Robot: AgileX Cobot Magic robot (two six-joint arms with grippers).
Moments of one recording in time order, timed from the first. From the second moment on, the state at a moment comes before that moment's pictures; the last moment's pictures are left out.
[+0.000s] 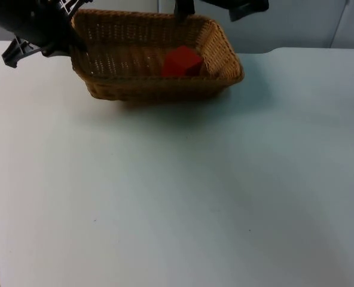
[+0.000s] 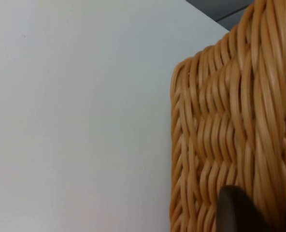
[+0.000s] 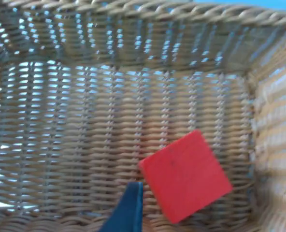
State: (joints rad) right arm 0.46 2.32 -2.08 -0.11 0.68 0.20; left arm -0.07 2.25 -1.62 -1.00 0.46 0.34
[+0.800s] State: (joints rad) right arm 0.44 2.15 -2.08 -0.29 0.86 0.21; left arm -0.07 2.25 -1.62 -1.00 0.46 0.34
